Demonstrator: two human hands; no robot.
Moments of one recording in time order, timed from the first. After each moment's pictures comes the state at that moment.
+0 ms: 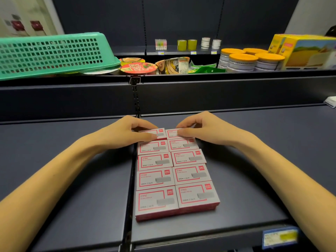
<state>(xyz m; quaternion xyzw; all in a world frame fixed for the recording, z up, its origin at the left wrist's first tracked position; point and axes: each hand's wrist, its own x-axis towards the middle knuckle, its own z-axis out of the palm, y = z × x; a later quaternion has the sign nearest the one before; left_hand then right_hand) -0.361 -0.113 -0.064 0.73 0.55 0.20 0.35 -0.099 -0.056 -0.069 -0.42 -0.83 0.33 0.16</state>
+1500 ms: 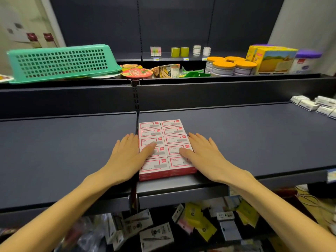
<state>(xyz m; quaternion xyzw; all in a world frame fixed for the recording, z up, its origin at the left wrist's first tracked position) -0.322 -0.215 -0.108 0.67 0.70 0.20 0.13 -0.074 -0.188 -0.103 -0.51 -0.83 0.18 0.13</state>
